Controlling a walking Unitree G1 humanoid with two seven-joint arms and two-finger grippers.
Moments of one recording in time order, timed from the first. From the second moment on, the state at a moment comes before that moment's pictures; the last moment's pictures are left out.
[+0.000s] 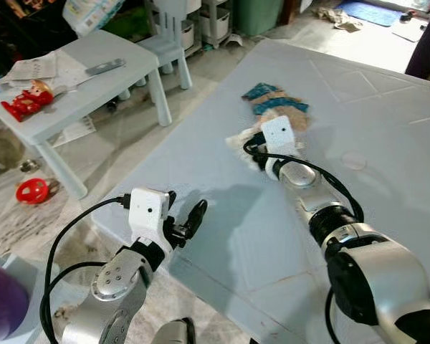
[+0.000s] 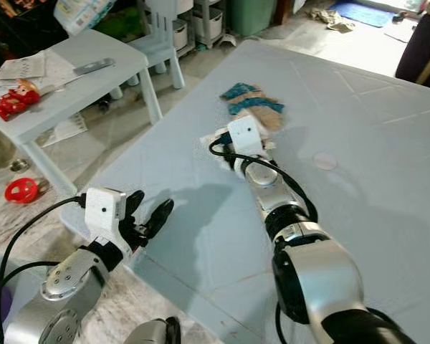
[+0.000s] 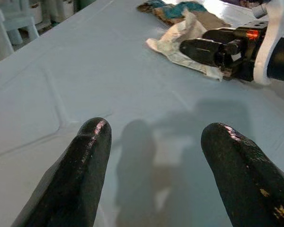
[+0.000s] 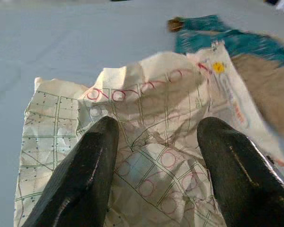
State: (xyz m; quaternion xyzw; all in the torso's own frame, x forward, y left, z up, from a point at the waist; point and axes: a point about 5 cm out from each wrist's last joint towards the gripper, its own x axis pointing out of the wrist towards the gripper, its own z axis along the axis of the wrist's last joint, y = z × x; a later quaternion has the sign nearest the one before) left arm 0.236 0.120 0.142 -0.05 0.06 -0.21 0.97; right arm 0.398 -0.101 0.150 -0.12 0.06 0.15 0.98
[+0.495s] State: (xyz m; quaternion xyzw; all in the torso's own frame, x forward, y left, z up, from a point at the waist) left arm 0.254 0.112 0.141 -0.07 0.05 -0.21 0.97; right arm 0.368 -0.118 0.122 -0.10 0.03 0.33 0.94
